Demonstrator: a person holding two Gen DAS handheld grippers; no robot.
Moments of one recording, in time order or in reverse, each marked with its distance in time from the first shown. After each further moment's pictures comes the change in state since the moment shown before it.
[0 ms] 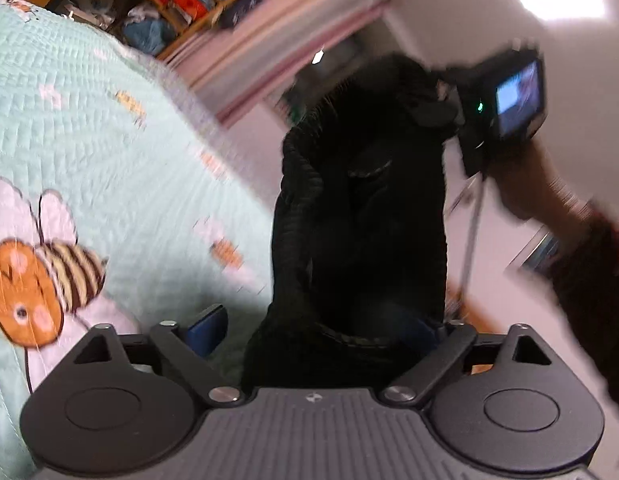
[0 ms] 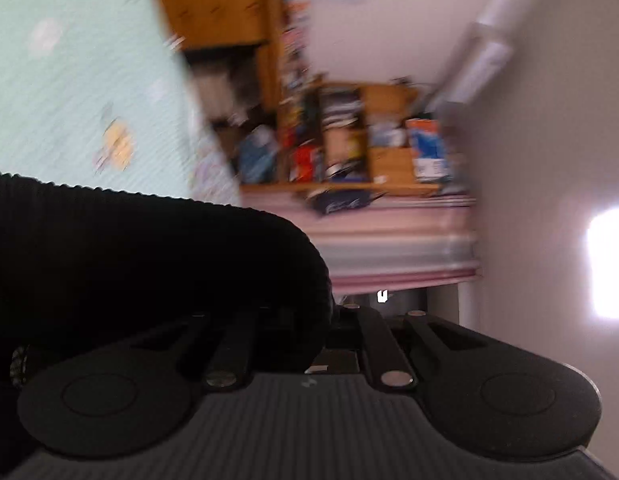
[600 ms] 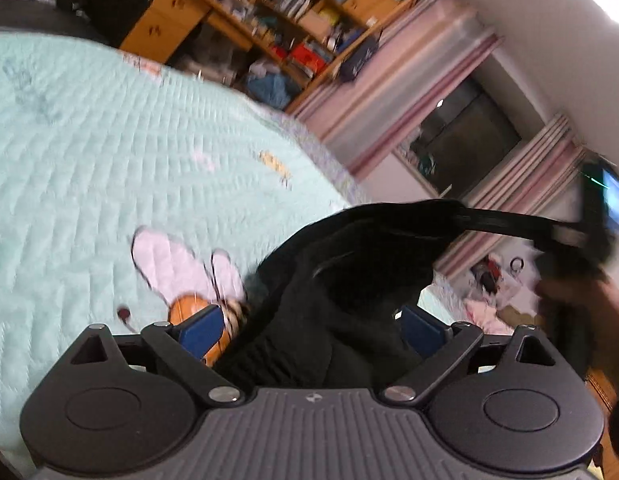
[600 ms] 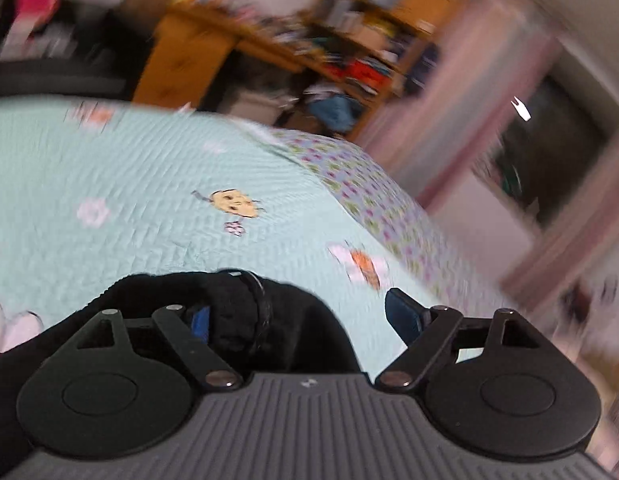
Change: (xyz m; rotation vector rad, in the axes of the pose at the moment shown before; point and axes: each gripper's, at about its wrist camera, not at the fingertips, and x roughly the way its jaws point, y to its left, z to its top) left arm -0.012 0.009 0.006 0.000 -0.078 0.466; right arm 0.008 0.021 -0.043 0.902 0.227 0.477
